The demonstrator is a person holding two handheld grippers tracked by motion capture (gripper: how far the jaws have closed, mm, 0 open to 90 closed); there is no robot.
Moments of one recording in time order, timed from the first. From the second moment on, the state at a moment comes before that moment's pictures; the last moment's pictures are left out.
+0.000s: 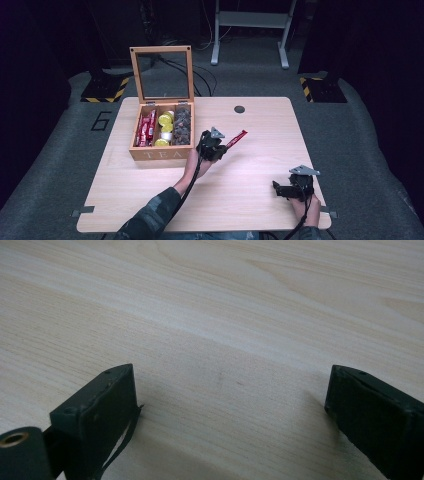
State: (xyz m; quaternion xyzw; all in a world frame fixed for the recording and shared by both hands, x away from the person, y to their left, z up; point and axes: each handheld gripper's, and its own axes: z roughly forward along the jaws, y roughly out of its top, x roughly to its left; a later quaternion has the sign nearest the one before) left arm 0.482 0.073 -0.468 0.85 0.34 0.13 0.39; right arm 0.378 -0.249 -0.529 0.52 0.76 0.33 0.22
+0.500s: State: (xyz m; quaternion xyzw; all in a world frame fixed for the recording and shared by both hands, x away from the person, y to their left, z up) left arm 0.489 0.063 -0.492 0.86 0.35 0.12 0.36; right arm 0.378 -0.249 -0.529 0.52 0.76 0.33 0.22
